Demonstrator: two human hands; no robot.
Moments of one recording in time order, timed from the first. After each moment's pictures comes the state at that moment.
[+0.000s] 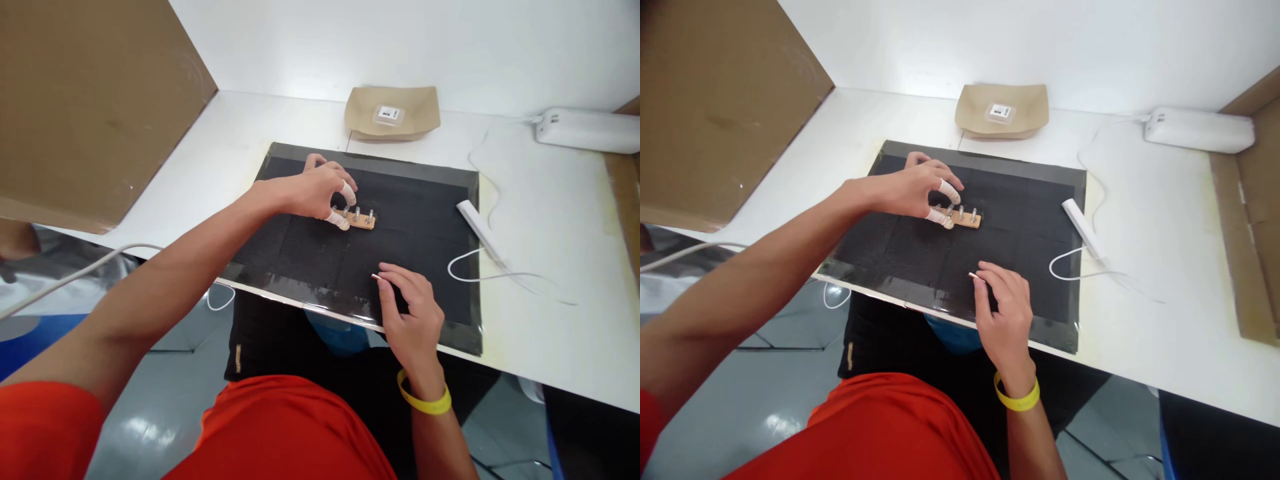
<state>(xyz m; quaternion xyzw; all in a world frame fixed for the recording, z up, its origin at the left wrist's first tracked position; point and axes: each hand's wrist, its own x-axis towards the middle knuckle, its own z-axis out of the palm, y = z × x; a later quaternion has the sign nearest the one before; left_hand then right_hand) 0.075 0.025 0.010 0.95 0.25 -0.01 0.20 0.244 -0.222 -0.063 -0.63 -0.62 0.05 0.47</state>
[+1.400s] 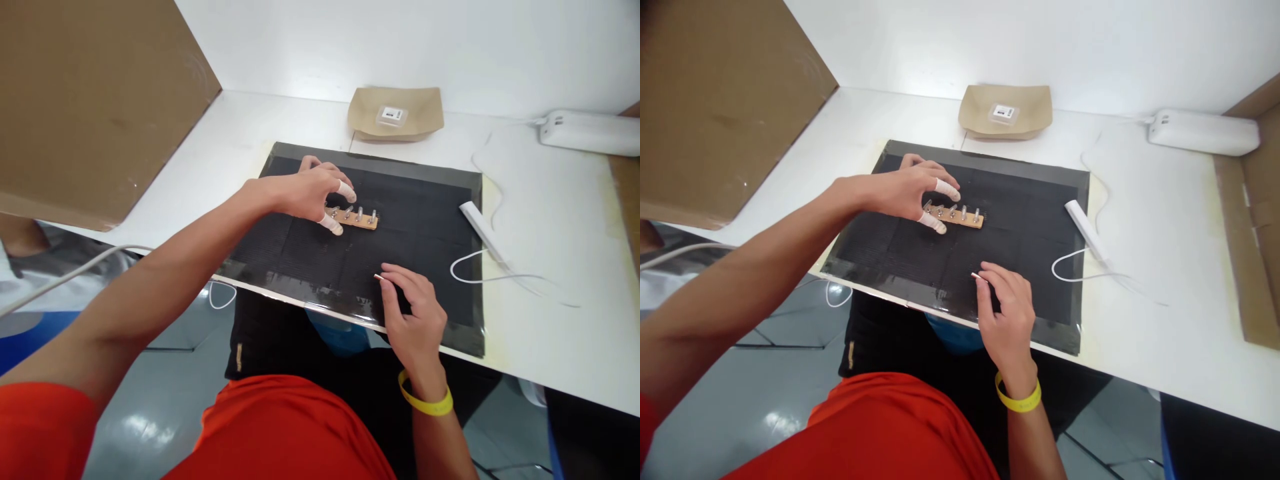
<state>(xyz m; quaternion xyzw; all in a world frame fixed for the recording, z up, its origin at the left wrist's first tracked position) 0.060 0.022 0.018 0.95 0.25 -0.04 0.20 0.244 -0.222 -0.063 -0.62 -0.62 0.05 0.47</state>
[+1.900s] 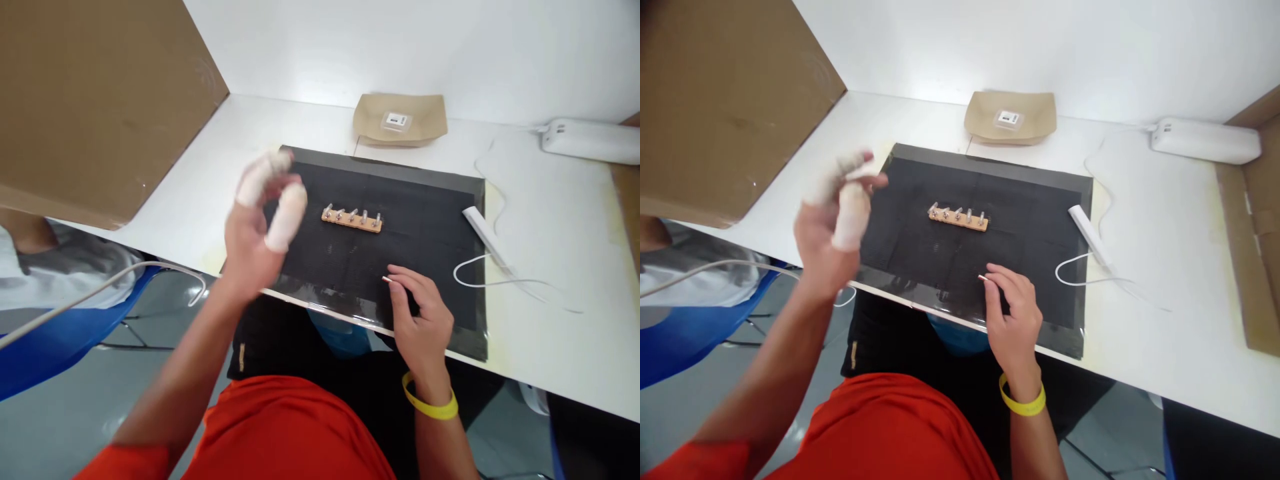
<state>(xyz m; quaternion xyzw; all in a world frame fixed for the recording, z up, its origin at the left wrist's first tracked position) 0.021 -0.096 0.019 0.72 0.40 0.51 0.25 0.246 -0.222 -0.062 -0.63 -0.58 0.12 0.51</state>
